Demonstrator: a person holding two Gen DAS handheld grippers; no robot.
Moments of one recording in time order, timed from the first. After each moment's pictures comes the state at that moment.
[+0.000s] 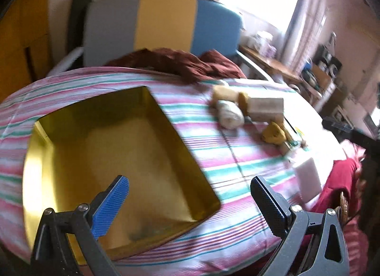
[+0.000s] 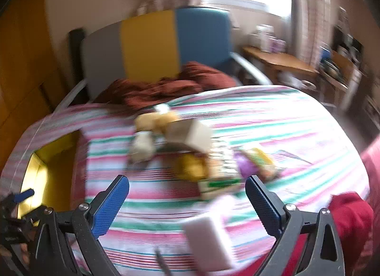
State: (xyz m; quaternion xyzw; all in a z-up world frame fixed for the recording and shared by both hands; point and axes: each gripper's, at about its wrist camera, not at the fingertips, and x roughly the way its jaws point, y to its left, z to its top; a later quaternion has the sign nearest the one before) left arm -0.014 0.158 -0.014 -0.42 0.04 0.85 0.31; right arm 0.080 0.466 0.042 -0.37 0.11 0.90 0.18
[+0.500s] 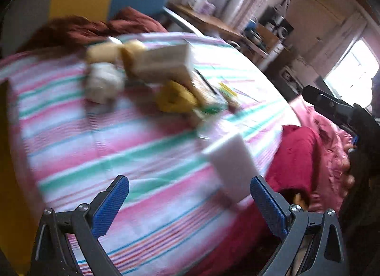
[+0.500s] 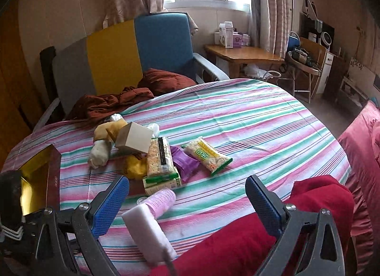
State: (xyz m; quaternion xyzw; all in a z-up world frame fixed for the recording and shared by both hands) left arm 0.025 0.323 -0.047 -0.50 0.05 0.72 0.48; right arm 0.129 0.515 0.040 -0.36 0.13 0.89 0.23
